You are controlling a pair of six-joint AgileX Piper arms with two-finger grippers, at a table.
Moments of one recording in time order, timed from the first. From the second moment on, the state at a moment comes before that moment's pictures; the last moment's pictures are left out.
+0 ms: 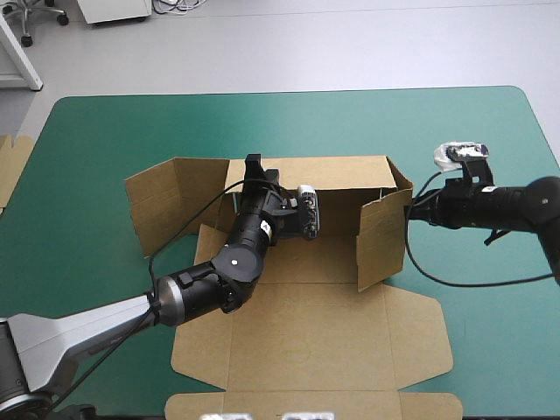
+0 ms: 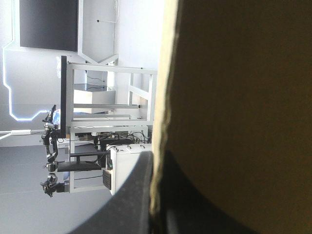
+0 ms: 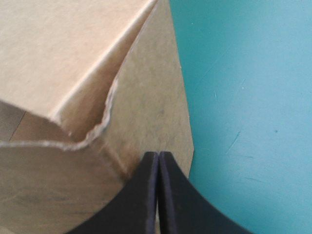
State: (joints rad) left arm -0.96 1.56 -1.05 1.59 0.69 -0.48; right arm -0.07 1.29 -1.01 0.78 0.87 -0.74
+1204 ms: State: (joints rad) left arm -0.96 1.56 -1.05 1.69 0.70 -0.67; right arm -0.07 1.23 -0.70 1.31 0.64 -1.51
